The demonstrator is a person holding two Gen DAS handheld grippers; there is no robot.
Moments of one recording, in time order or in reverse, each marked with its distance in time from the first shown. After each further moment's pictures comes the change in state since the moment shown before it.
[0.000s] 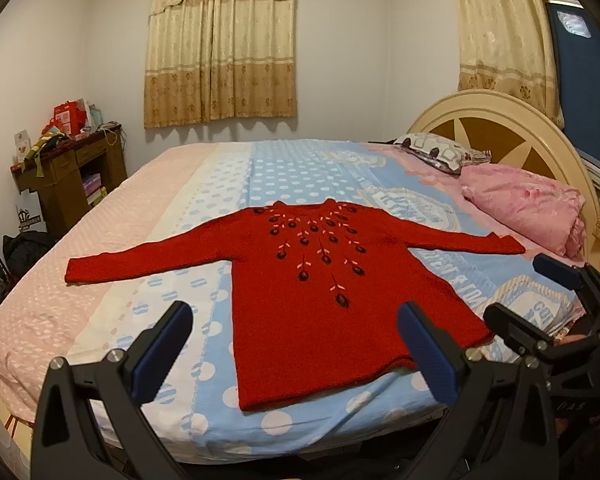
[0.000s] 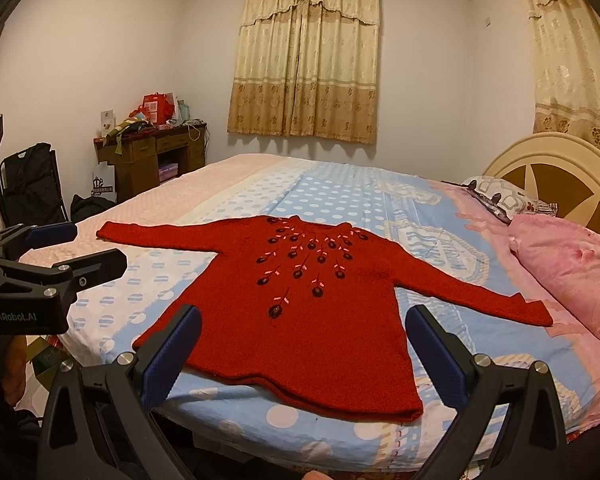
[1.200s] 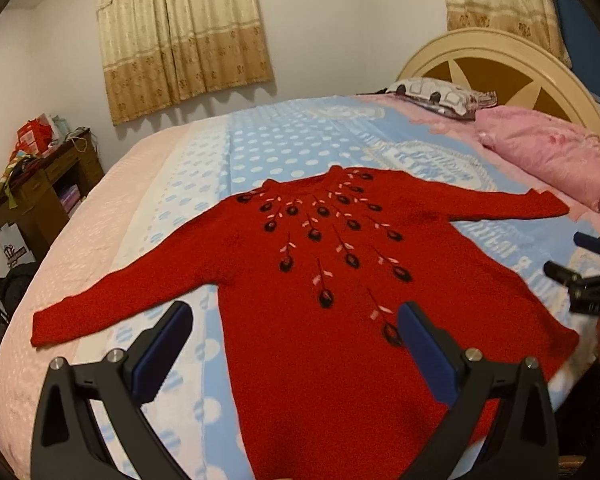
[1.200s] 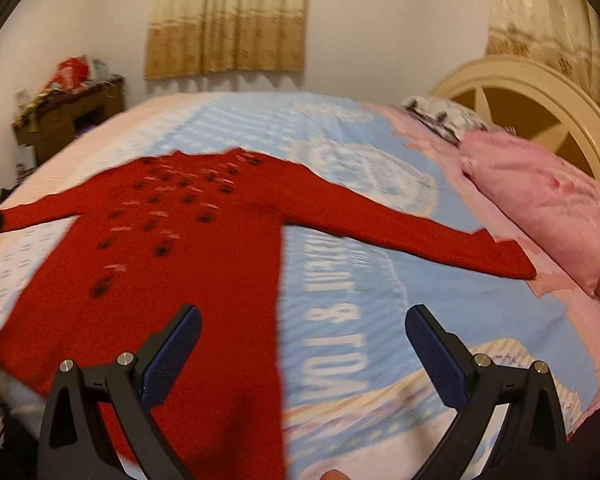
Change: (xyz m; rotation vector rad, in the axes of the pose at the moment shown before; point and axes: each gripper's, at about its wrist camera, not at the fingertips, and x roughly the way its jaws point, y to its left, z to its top) left arm 0.148 0.006 0.031 0.145 0.180 -0.011; right arm 0.148 -0.151 -0.028 0.125 0.271 -0.234
